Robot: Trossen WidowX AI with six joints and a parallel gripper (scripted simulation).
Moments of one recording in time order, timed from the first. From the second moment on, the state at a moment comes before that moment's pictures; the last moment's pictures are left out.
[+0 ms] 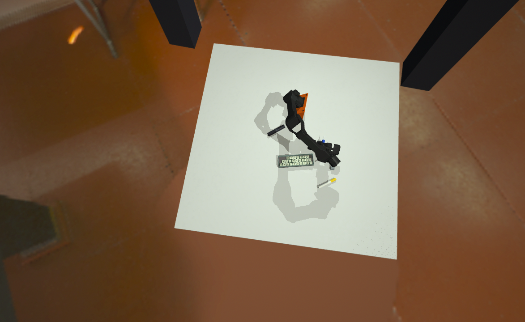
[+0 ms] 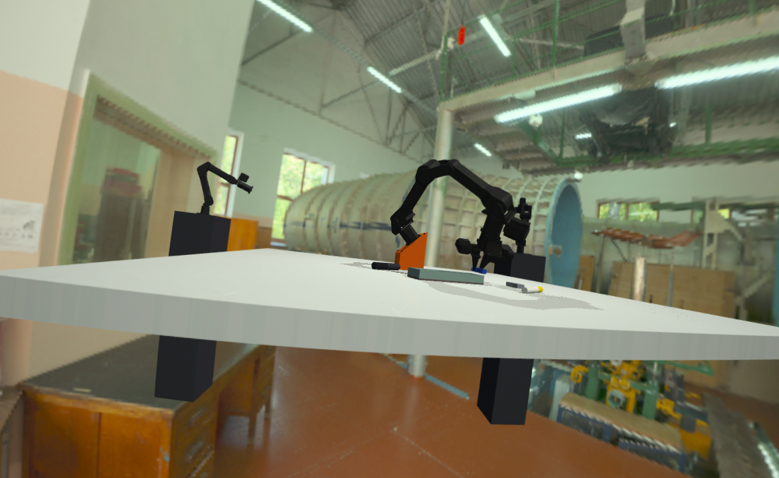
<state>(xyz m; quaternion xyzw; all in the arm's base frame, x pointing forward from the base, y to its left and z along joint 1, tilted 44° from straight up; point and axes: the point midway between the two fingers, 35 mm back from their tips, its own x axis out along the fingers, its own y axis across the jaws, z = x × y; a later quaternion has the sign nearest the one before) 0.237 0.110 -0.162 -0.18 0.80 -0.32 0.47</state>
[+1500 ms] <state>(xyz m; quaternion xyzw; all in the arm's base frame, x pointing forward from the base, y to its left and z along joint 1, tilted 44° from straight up) 0.324 0.091 -0.110 -0.17 0.66 0.00 0.73</state>
